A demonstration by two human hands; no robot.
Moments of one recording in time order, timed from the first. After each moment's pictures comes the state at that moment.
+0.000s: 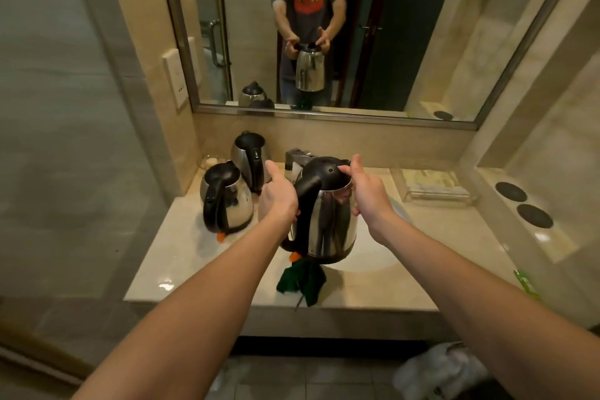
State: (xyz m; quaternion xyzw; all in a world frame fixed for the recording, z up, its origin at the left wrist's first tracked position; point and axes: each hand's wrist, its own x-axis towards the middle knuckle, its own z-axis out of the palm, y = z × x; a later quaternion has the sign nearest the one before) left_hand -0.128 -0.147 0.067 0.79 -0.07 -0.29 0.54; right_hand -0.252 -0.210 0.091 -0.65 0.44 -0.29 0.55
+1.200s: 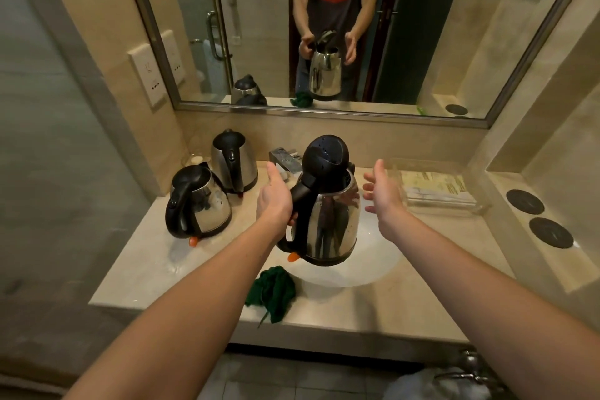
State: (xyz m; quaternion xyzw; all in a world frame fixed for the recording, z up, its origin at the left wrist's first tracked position) left_hand -0.167 -0.243 0.047 0.76 -0.05 -0.32 0.56; right_hand -0.297 -0.347 0.062 -0.57 0.49 -0.26 0.60
